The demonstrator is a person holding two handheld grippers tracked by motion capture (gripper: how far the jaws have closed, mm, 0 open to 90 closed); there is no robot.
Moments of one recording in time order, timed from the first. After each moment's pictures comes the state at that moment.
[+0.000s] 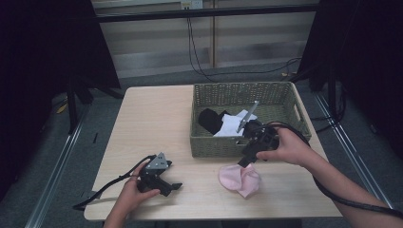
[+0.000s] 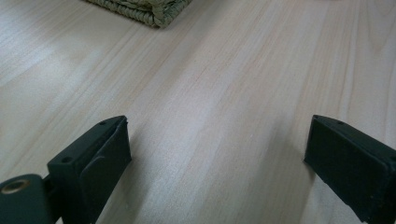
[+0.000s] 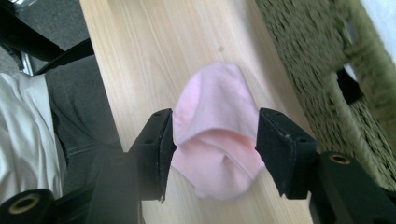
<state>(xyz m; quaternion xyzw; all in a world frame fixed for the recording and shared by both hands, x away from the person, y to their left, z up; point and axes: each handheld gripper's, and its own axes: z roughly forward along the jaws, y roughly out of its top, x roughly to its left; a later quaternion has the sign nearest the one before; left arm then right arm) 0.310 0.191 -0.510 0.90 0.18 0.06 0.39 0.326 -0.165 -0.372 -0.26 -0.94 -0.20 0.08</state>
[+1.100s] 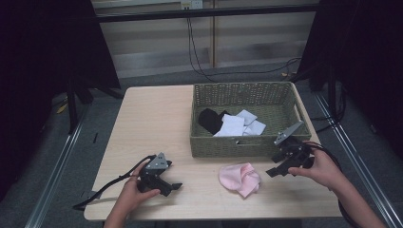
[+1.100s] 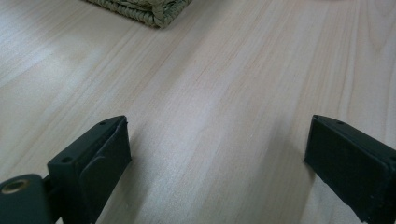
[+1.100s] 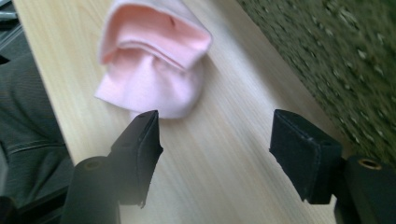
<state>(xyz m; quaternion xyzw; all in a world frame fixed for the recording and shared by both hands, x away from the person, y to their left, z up) 0.310 0.191 -0.510 0.90 0.18 0.06 0.39 0.293 -0.268 -0.437 -0.34 -0.90 -0.26 0.03</state>
